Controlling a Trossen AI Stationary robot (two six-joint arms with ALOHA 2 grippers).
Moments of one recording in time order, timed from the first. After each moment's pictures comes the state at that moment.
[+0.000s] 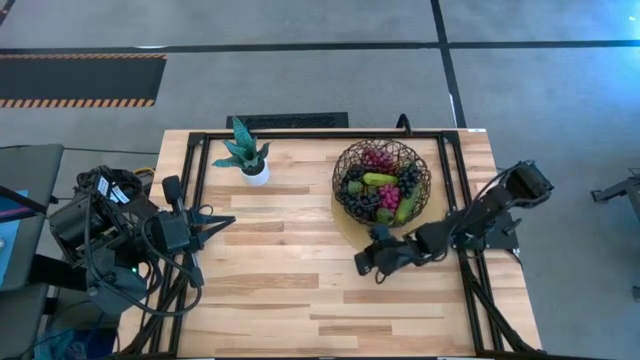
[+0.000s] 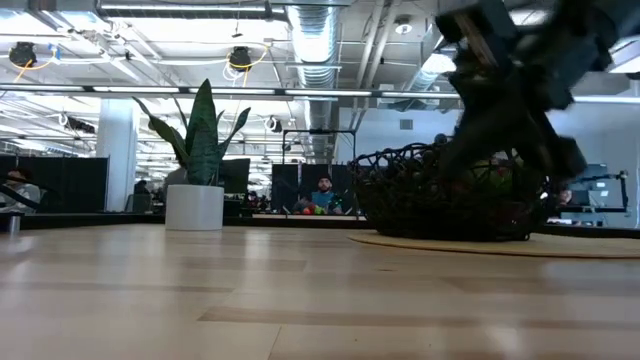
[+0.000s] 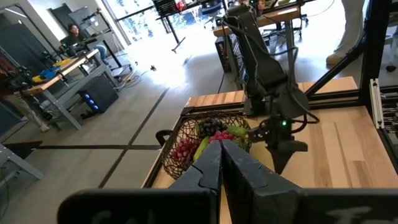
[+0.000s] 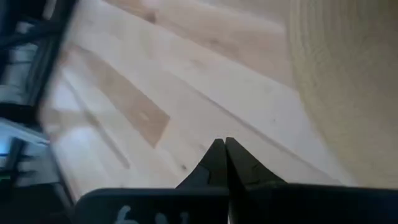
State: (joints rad) left arm -0.93 1.56 2.25 -1.57 -1.21 -0.53; right arm 0.42 1.51 0.75 -0.06 0.39 1.42
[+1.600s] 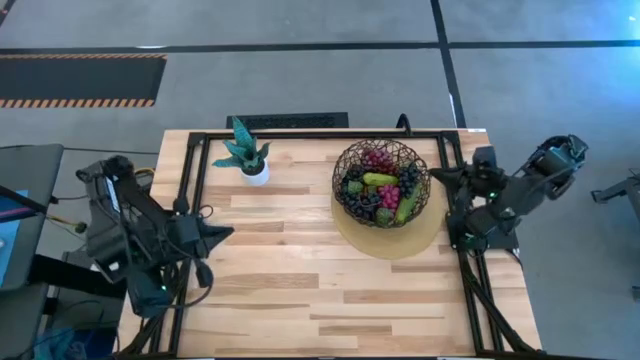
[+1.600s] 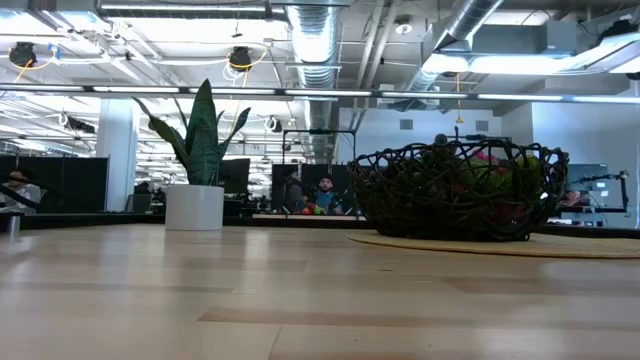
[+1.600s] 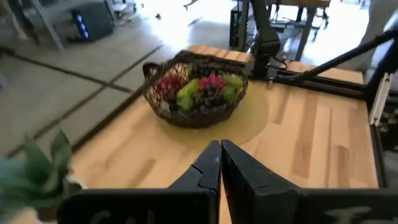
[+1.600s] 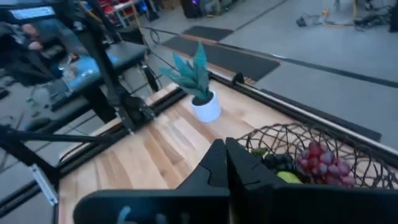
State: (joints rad) left arm -0.98 1.32 1.56 -1.55 -1.16 -1.27; right arm 0.65 0.76 1.22 -1.04 1.02 0.89
